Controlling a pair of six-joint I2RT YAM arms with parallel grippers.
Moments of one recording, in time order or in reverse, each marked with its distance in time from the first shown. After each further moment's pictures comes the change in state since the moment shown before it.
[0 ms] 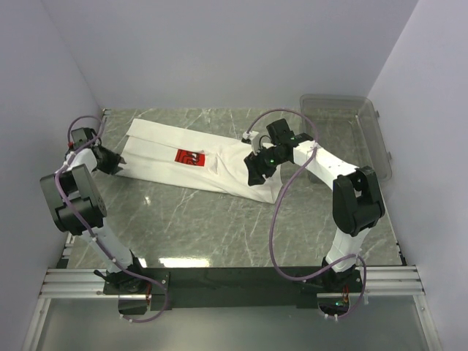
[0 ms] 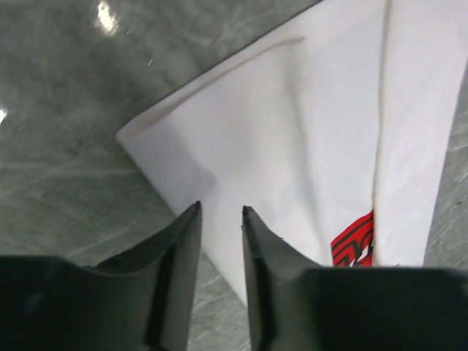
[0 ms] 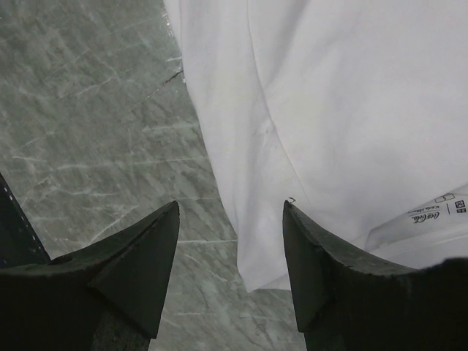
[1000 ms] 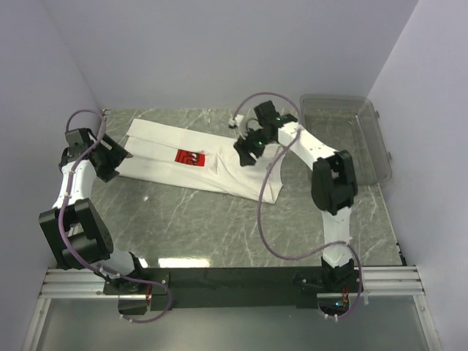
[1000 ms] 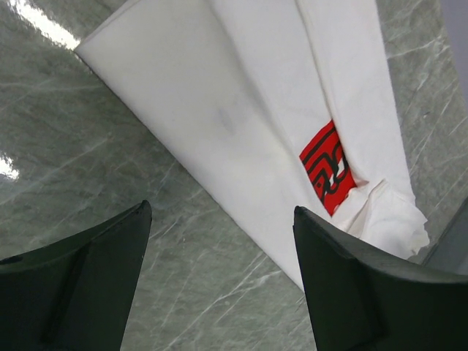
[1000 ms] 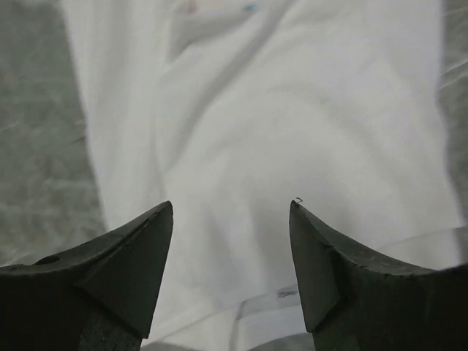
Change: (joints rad) left arm -0.023 -0.331 -0.082 -0.101 0.076 0.141; right arm 0.031 0.362 0.511 -0.066 0.088 -0.205
